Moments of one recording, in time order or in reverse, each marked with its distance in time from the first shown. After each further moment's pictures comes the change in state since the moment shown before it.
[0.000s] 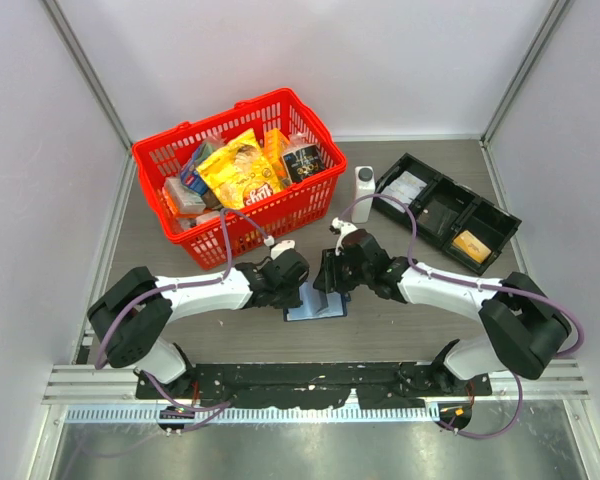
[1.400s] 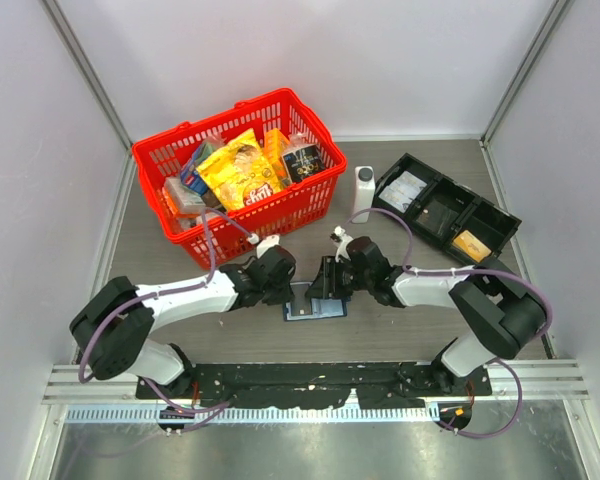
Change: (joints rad) left arm 0.057 -0.117 -0.071 0.031 -0.005 -0.052; right arm -0.043 0.127 -0.115 0.317 -0.247 0.139
